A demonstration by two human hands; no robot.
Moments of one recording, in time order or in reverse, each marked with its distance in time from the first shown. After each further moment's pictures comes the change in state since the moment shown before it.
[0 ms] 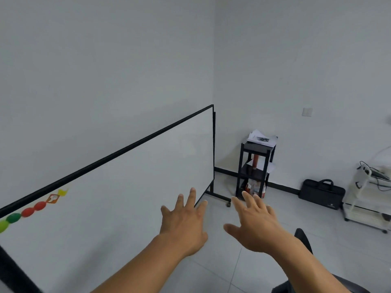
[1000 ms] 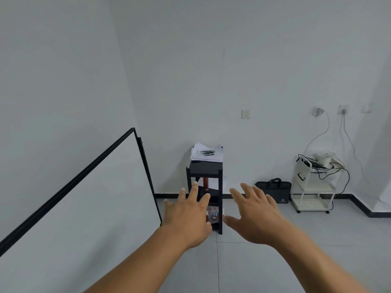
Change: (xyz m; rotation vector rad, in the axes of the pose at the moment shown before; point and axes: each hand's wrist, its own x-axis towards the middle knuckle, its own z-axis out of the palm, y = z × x) left_hand 0.567 0.059 -0.097 0.008 0.056 0.433; right_hand 0.419 0.200 -0.129 0.059 0.134 0.385
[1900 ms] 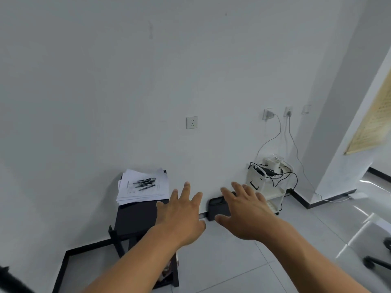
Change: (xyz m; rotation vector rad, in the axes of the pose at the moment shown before) left_hand 0.544 0.023 -0.008 -0.089 -0.057 0.360; right_hand 0.432 0.196 -0.039 -0.082 -0.020 0.349
